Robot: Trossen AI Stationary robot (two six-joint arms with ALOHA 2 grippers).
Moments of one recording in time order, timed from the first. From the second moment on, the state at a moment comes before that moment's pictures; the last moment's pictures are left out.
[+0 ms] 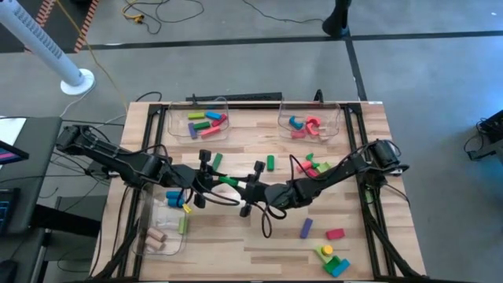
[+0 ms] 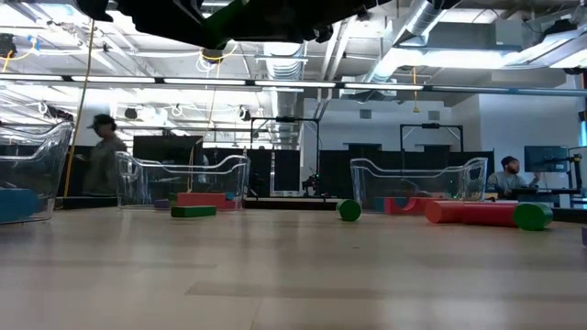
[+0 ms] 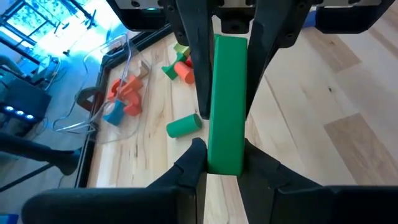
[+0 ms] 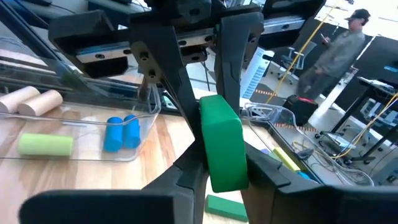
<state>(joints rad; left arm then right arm) -0.32 1.12 0.84 -0.24 -0.46 0.32 0.31 1.88 1.19 0.54 0.70 -0.24</state>
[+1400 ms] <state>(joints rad) 0.90 1.33 0.92 -0.77 0.02 0.41 0.45 1.88 1.19 0.12 1.00 -0.03</state>
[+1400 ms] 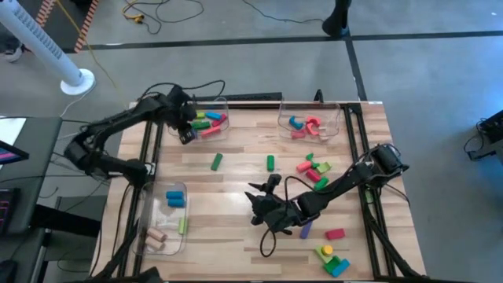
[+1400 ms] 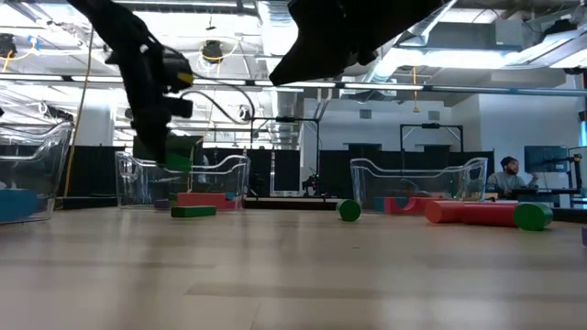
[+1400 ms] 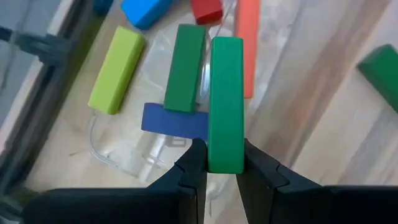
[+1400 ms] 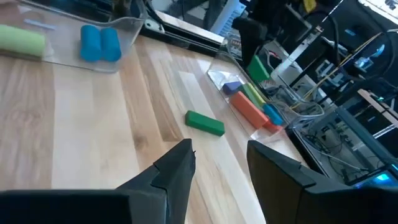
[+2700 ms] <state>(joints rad) 0.77 1.03 0.94 -0.72 0.13 0.29 0.46 1.88 1.19 0.08 1.01 -0.02</state>
